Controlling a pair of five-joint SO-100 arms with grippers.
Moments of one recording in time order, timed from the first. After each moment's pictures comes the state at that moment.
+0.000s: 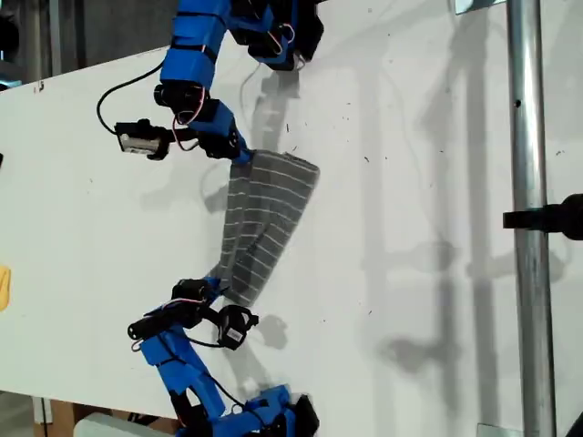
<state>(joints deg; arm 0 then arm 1) -34.1 73.5 62.8 93.9 -51.4 11.4 107.0 94.1 92.1 64.9</state>
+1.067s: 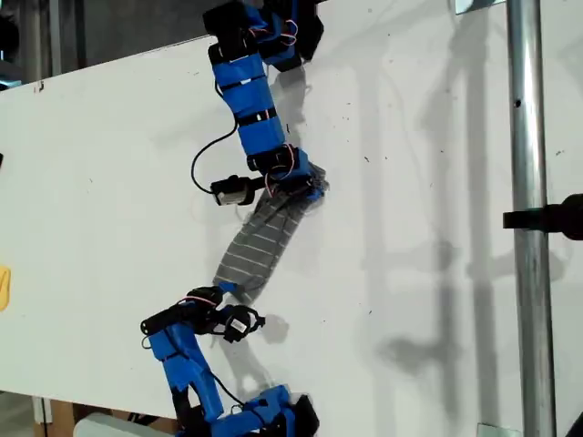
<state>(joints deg) -34.5 74.8 76.4 93.5 -56.0 -8.1 73.9 96.2 61.9 80.5</state>
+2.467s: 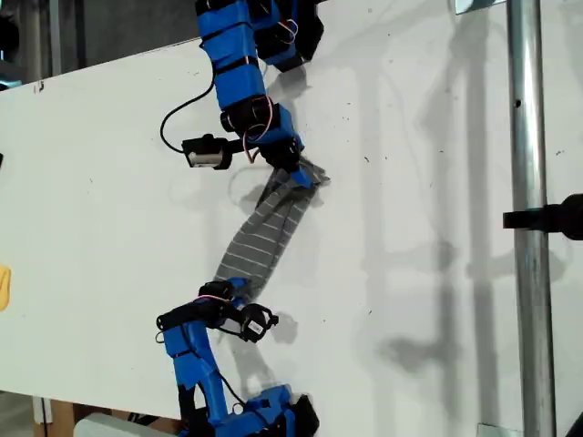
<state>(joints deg) -29.5 75.6 83.7 82.8 -55.5 -10.1 99.1 101.1 81.9 87.2</state>
